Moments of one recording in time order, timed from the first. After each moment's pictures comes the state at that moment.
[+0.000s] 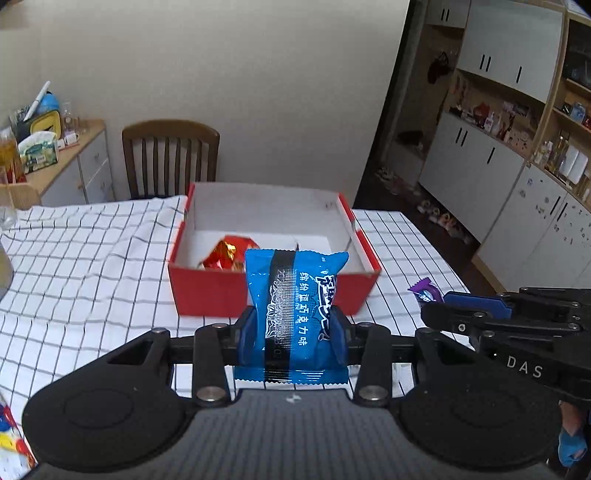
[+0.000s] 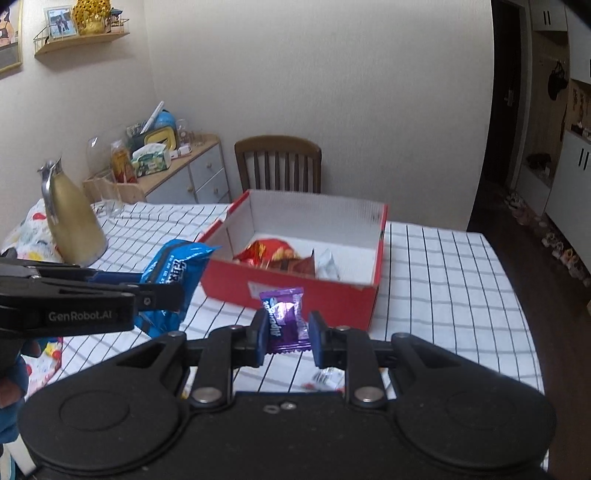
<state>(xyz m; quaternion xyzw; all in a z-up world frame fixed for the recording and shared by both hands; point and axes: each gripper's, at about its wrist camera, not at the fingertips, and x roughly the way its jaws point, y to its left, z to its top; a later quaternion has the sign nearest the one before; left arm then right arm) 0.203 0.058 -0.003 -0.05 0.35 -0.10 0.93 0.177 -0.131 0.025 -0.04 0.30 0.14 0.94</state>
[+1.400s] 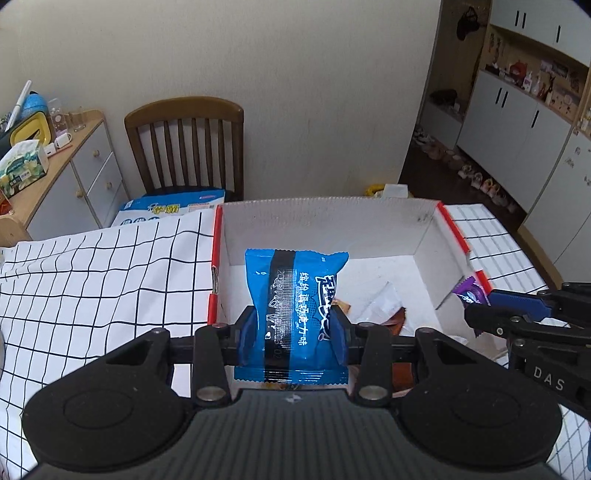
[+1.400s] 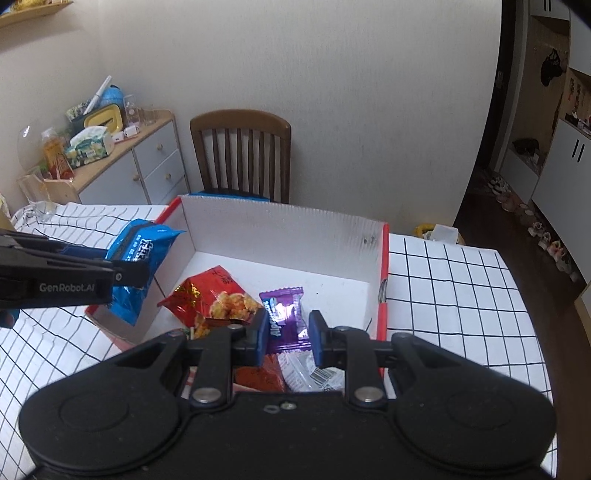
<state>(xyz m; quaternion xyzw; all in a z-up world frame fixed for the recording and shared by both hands) 0.396 0.082 -0.050 0.01 0.41 -0.06 0.91 0.350 -0.100 -0.014 -0.06 0.34 0.09 0.93</state>
